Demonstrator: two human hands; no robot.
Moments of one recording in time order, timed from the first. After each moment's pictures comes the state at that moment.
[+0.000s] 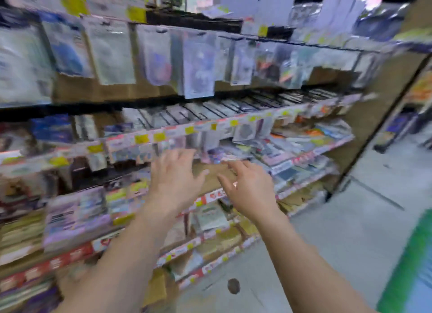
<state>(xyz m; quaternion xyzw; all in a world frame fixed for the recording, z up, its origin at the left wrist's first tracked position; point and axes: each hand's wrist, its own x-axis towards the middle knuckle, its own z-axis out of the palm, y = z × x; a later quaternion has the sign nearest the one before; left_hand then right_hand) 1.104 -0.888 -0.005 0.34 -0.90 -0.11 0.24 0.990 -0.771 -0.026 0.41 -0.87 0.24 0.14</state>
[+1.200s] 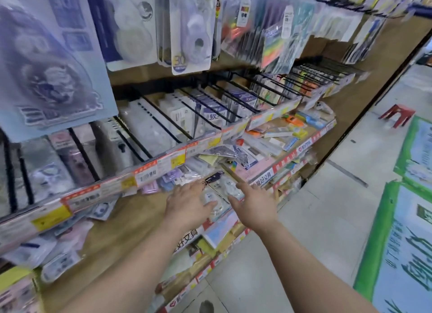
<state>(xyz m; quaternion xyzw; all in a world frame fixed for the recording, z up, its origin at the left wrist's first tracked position) 0.761 -0.990 -0.141 0.28 -0.93 -0.24 -0.03 0.667 -0.844 -0.131 0.26 -0.96 0.09 -0.07</state>
